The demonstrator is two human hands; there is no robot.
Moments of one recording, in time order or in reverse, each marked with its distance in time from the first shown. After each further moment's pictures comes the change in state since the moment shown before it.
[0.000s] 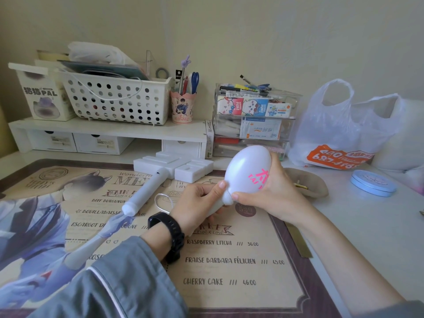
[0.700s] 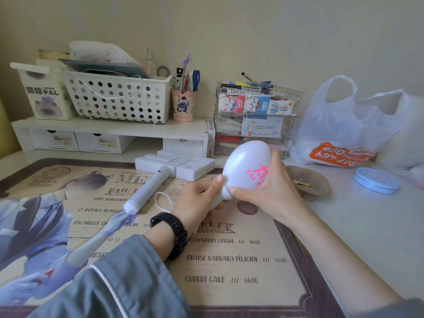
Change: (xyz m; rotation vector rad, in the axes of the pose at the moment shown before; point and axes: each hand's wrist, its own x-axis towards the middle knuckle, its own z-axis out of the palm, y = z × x) left_hand 0.002 -0.003 0.003 -0.109 0.066 -0.064; right_hand -0.009 -0.017 0.008 -0.157 0.140 -0.010
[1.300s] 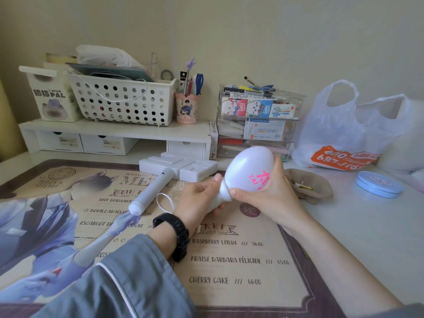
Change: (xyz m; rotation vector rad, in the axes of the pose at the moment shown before) left_hand 0.004 -0.002 -0.002 -0.105 0.042 -0.030; right_hand -0.001 0.002 0.008 0.164 -0.017 0.081
